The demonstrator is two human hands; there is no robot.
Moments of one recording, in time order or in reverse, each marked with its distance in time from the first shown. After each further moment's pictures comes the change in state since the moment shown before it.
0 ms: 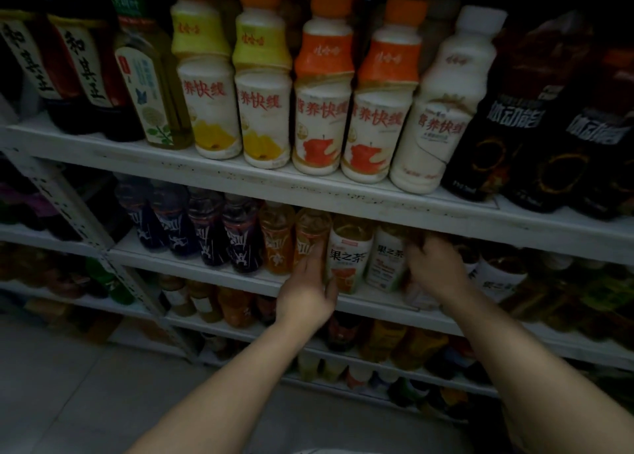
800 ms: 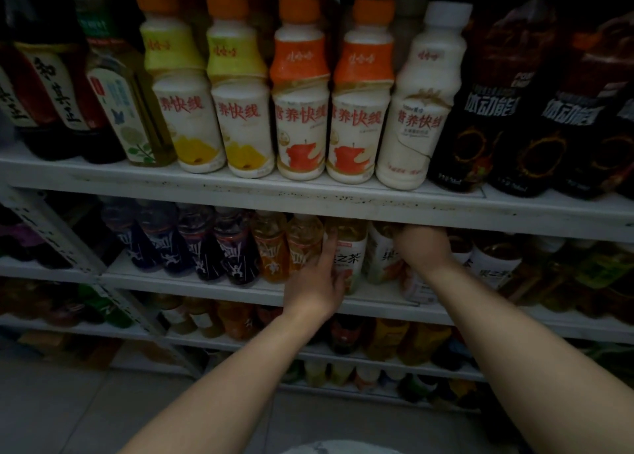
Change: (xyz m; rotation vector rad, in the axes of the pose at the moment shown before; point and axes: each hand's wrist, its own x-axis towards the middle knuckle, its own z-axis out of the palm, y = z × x) left_hand 0.027 0.011 0.006 0.184 -0.104 0.031; right_hand 0.029 -0.006 0.014 -0.057 0.090 0.094
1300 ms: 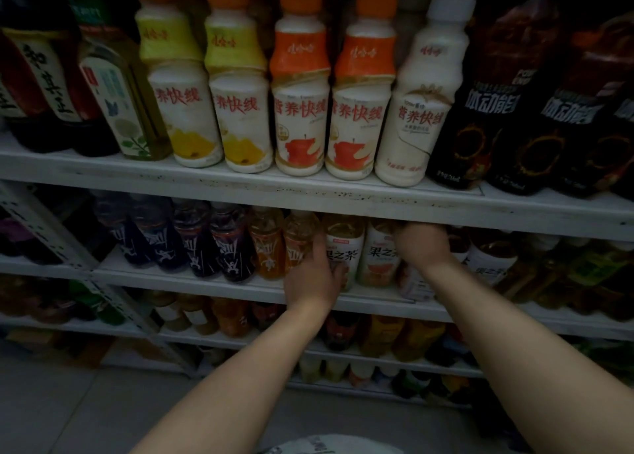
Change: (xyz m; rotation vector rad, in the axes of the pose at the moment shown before) left_hand 0.008 0.005 0.012 0.017 0.078 -0.165; right_hand -0.003 -0.003 -0.003 0.006 0.039 0.049
